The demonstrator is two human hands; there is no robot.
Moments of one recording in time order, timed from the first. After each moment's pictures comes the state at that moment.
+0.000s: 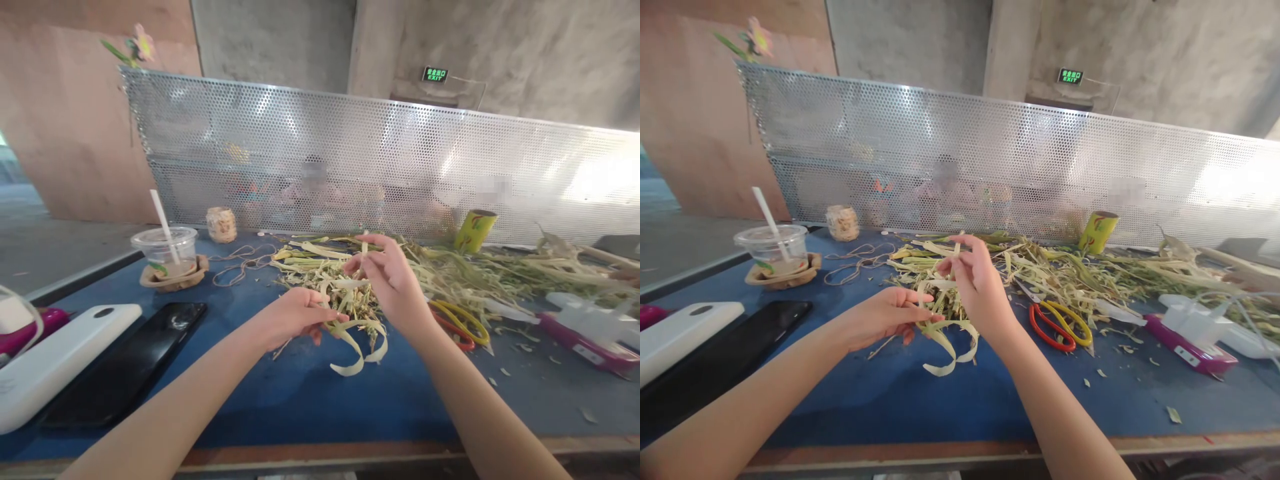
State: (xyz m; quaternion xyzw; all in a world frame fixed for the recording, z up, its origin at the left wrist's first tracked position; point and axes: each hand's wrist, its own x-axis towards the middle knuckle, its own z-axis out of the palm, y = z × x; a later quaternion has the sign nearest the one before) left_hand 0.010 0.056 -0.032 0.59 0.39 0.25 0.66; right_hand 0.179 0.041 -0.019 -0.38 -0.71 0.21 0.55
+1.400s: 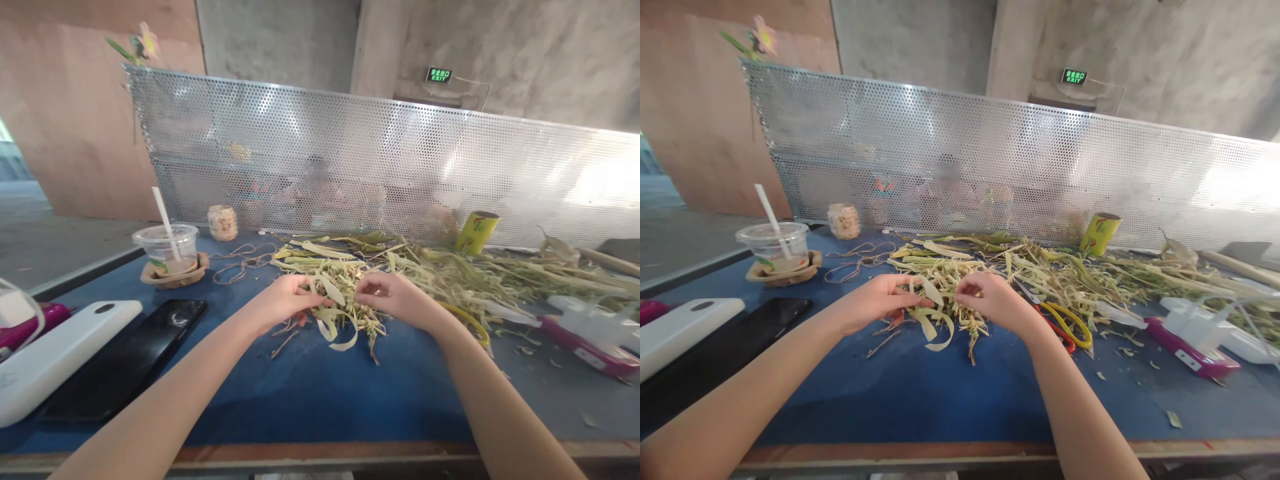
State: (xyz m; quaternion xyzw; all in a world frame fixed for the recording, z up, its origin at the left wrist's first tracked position) left_hand -0.004 0.070 -0.027 0.63 0.42 0.29 0.58; right_hand 0.219 0.058 -0.027 -0.48 -0.79 0.25 0.28
